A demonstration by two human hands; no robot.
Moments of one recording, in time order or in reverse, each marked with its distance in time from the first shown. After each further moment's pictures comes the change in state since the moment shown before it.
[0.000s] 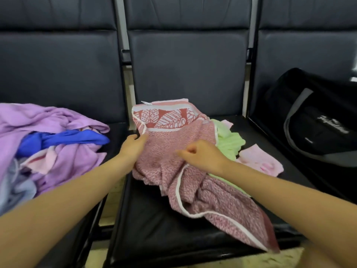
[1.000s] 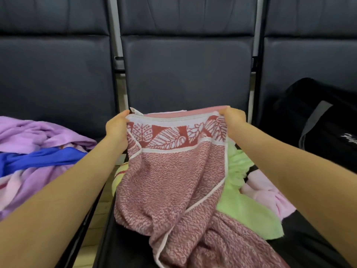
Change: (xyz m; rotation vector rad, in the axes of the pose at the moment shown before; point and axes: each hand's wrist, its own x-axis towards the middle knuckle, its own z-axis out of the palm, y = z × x) left_hand 0.081 0.071 0.006 -0.640 0.212 0.000; right_hand 0.153 0.093 -0.076 0.900 0.564 0.678
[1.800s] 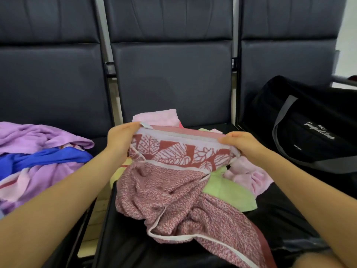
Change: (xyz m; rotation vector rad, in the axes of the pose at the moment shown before) left_hand -0.081 -0.005 -0.006 0.240 -0.162 0.108; right_hand -0.073 0.044 -0.112 -0.352 -0.312 -0.111
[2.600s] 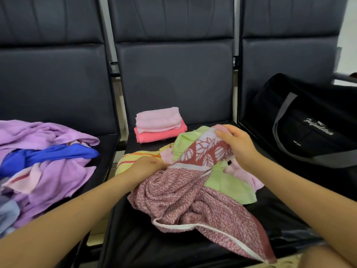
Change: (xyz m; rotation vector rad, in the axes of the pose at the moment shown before) left_hand -0.045 -0.052 -0.001 0.719 -0.464 -0.122; right_hand -0.037 -0.005 0.032 0.224 0.075 -0.272
